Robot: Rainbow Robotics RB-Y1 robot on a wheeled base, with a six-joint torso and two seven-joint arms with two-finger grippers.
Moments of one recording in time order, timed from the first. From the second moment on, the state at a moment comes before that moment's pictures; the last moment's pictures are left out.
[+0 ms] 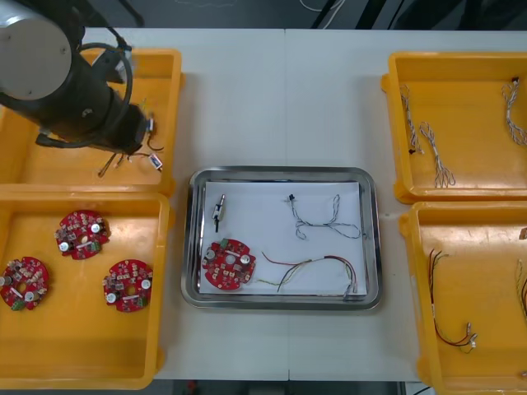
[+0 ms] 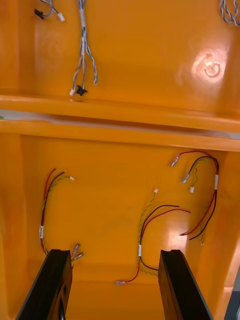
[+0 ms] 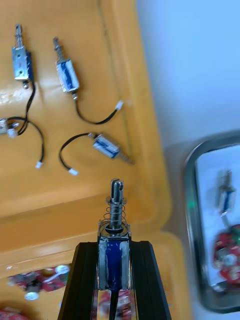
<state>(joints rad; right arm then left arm) -0.13 -0.95 -0.42 -2.25 -1.03 1.92 1.30 -0.72 0.62 -0.12 -1.91 0.68 1.91 -1.20</state>
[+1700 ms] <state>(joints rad) -0.02 -0.95 -0.42 -2.21 -1.04 1.84 1.31 -0.83 0.44 -0.75 -1.66 0.48 1.60 -0.59</state>
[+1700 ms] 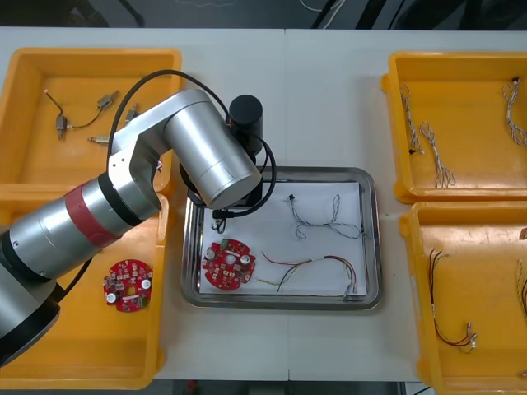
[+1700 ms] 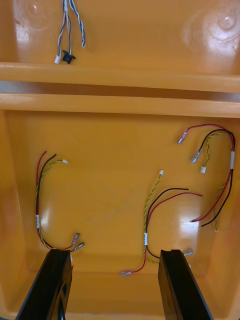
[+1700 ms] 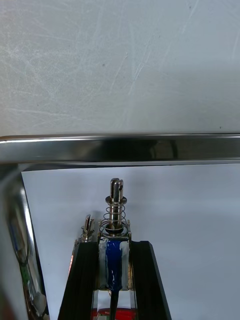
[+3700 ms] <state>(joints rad) -0.49 -1.03 0.31 -2.46 -1.13 1.70 1.39 -0.83 0.72 -0.28 -1.94 0.87 1.91 -0.65</state>
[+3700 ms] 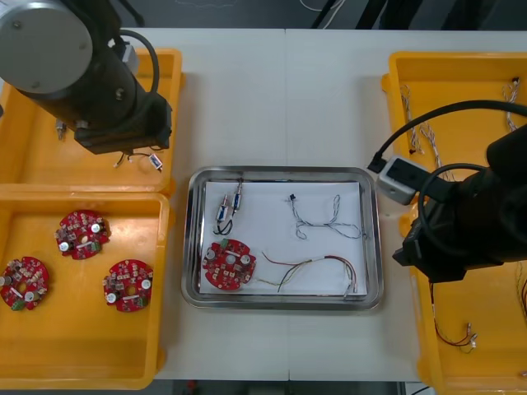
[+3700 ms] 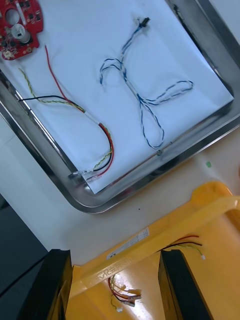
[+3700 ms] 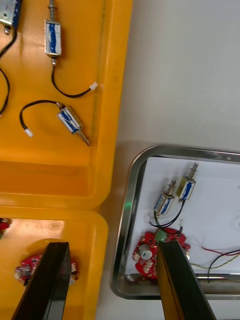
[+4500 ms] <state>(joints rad) -0.90 -0.65 0.98 -2.25 -0.84 1.70 1.46 -0.56 0.87 0.03 -1.98 0.93 1.91 -0.81</state>
